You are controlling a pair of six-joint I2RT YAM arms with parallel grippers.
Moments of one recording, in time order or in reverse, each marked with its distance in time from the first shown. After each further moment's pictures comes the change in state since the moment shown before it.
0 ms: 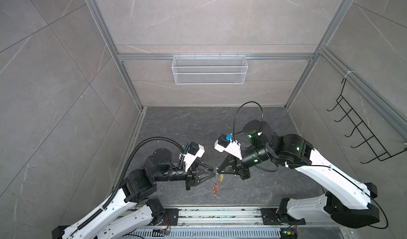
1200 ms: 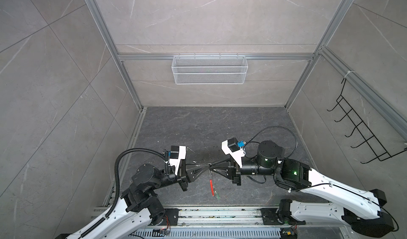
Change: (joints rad) left arm 0.000 -0.190 -0.291 0.568 -0.120 -0.123; right arm 0.139 -0.269 -0.521 0.845 0.254 0.195
